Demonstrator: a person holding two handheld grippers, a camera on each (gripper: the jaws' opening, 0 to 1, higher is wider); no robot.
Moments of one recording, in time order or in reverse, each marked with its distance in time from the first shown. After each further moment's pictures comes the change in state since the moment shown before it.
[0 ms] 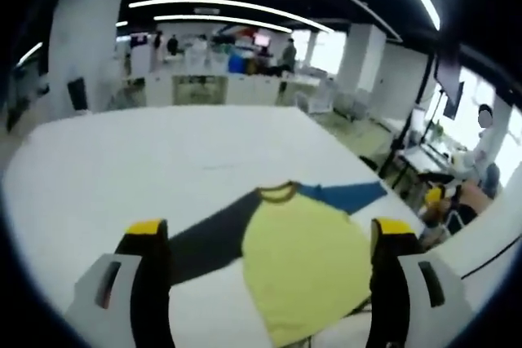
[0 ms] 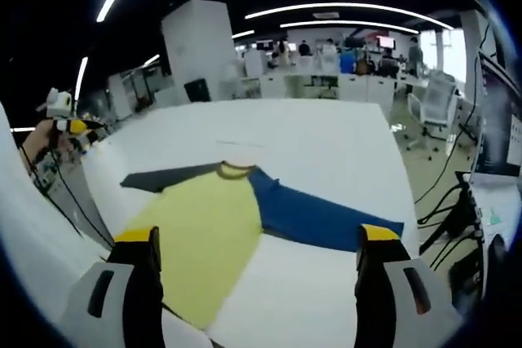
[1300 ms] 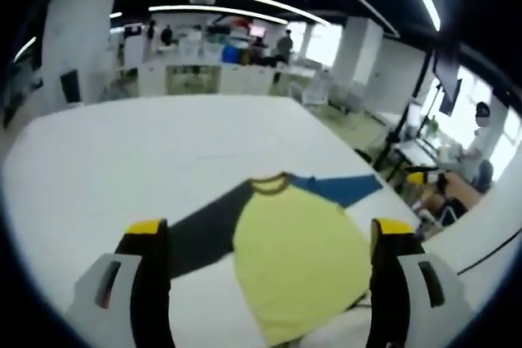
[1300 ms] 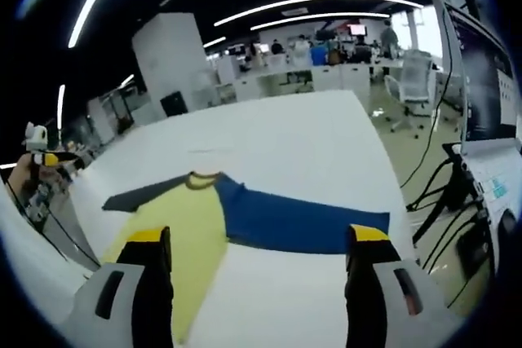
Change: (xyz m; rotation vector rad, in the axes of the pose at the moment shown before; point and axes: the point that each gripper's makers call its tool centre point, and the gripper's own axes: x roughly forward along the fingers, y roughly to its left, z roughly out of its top) left arm 0.020 -0.013 -0.013 -0.001 0.050 -0.026; right arm 0.027 -0.072 -0.013 0.155 -0.016 -0.073
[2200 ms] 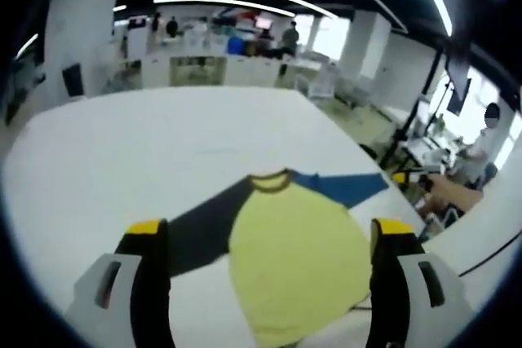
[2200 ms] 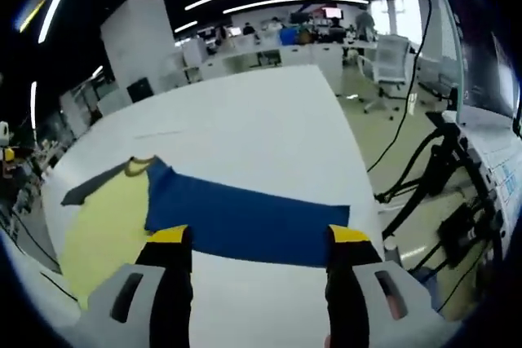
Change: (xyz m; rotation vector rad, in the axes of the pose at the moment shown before) left arm 0.032 -0.009 0.002 -0.019 0.055 0.028; right arm 0.057 -0.110 -0.034 0.030 0.100 -0.153
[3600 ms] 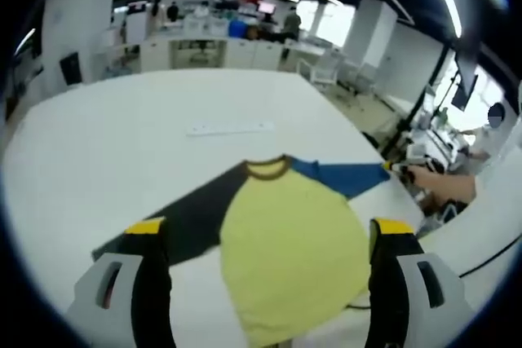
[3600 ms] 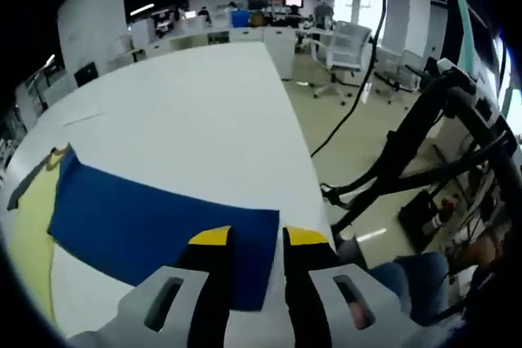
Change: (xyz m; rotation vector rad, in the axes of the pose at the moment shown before) left arm 0.023 -0.010 -0.013 -0.021 0.088 0.004; right arm 0.062 -0.096 -0.027 0.003 0.096 -0.287
